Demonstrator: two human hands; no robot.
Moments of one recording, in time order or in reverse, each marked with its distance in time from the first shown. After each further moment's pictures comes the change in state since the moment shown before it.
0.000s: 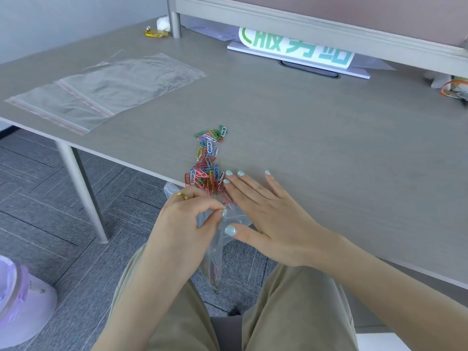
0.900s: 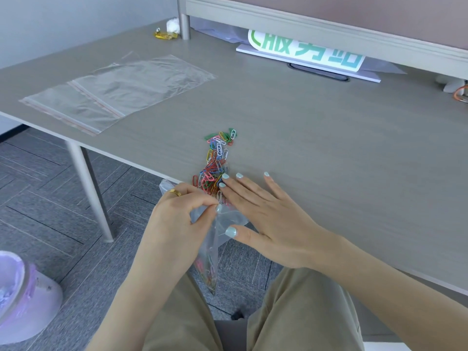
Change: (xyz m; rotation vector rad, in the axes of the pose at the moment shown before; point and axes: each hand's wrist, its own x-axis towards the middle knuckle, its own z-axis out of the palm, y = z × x) left_hand 0.003 -0.007 -0.016 0.027 0.049 -0.039; right_hand 0.014 -0.006 0.000 0.021 -0.001 -0.045
